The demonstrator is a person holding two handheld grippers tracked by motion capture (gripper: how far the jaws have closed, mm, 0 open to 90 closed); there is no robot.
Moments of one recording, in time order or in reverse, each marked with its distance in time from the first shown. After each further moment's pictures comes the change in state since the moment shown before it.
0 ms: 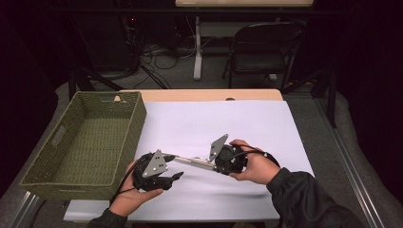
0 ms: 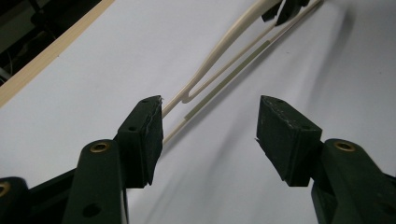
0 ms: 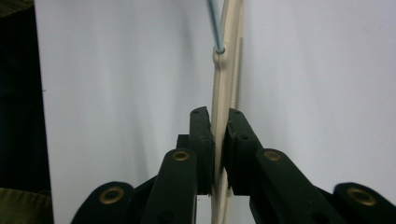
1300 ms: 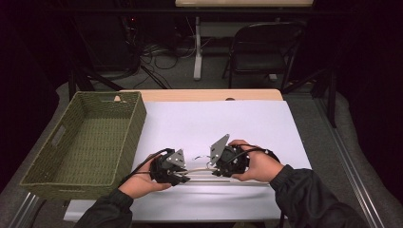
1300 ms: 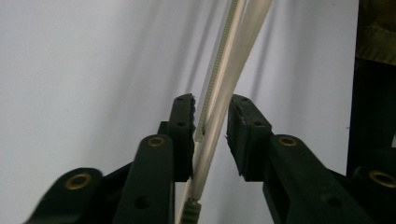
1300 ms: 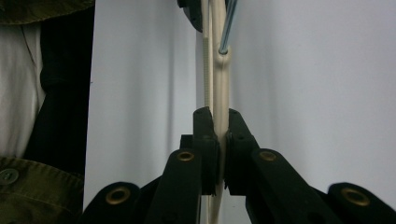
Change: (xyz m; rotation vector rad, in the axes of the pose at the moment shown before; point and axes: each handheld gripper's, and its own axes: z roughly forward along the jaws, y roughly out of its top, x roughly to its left) left arm 0.014 0.011 0.054 0.284 -0.329 0.052; right arm 0.004 0.001 -0.006 -0.034 0.129 -0.100
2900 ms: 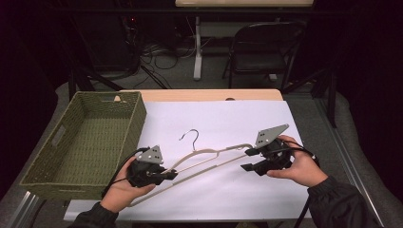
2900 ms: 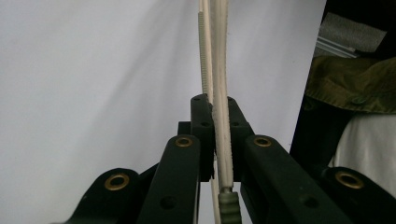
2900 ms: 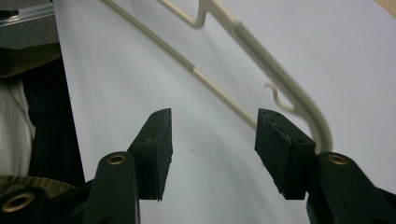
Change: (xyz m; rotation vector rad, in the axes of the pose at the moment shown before) left arm -0.024 -0.021 -0.067 -0.199 0.039 -0.188; right arm -0.004 -0.084 -0.068 -0.213 -0.152 0.324
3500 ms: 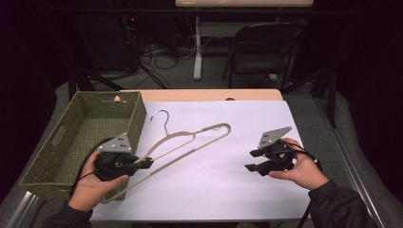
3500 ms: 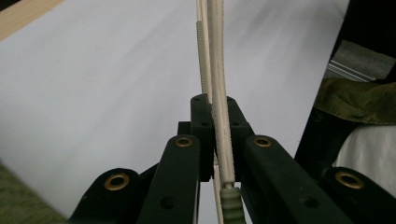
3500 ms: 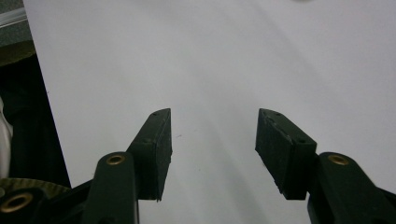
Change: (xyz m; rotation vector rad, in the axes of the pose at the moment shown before) left arm 0.019 -0.012 -0.082 -0.080 0.125 -0.067; right arm -0.007 -0.018 0.004 0.042 -0.043 0.069
